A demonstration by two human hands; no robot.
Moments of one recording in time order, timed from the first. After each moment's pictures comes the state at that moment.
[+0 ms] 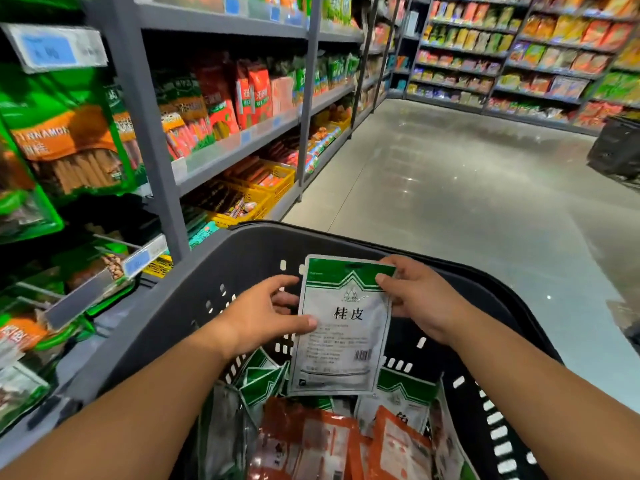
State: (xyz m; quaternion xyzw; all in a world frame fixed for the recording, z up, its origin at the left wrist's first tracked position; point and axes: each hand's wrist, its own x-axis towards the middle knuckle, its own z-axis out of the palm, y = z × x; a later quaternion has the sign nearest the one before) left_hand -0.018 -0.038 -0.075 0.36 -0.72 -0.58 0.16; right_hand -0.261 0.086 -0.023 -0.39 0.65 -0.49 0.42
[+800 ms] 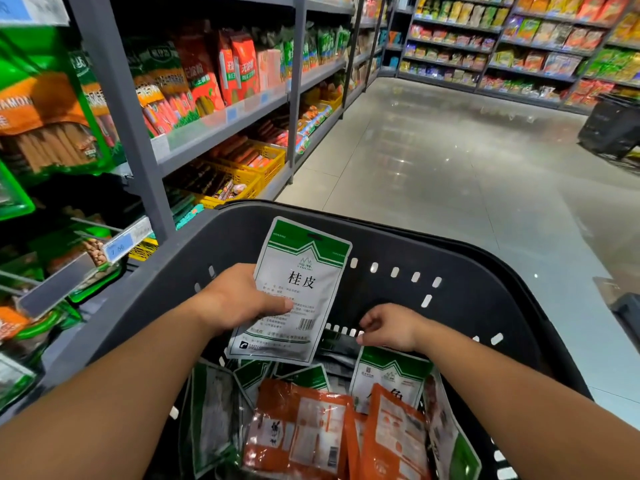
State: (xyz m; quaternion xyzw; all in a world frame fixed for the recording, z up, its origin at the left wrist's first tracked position) left_hand -0.016 -0.047 -0.065 0.40 -0.74 -0.53 0.12; right_hand -0.286 0.084 -0.128 -0.48 0.80 -0.07 0.35
